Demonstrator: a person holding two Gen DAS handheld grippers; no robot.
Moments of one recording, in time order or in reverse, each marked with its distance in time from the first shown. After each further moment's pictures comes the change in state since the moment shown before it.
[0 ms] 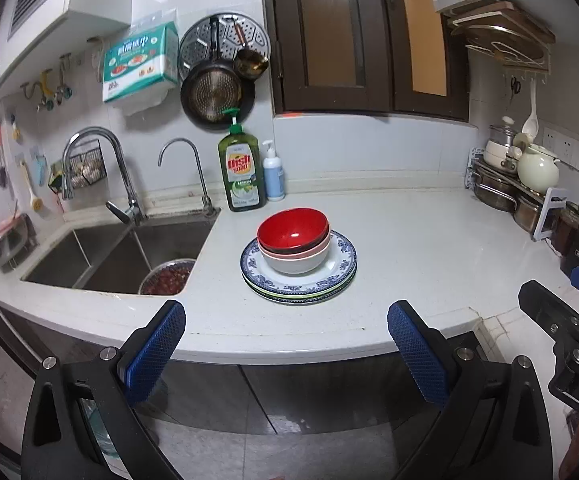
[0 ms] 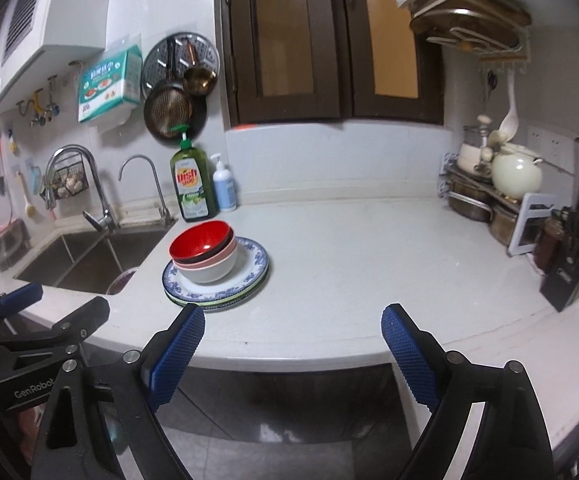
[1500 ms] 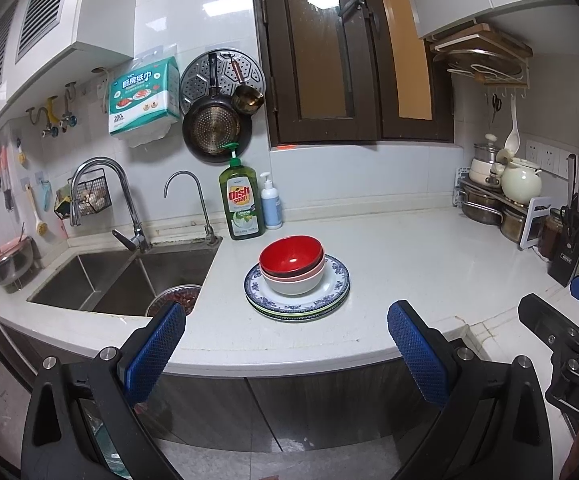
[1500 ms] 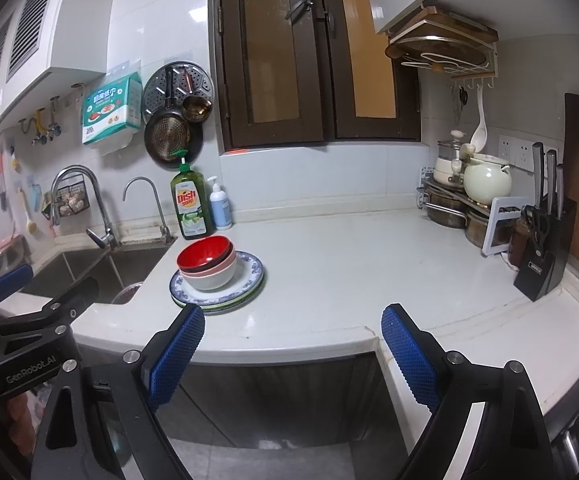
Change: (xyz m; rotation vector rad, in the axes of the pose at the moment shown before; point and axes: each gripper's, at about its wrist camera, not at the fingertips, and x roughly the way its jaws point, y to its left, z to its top) left arm -0.049 0.006 -0.001 0.020 -0.099 -0.010; right arm -0.064 -0.001 -0.015 0.031 -0.062 -0.031
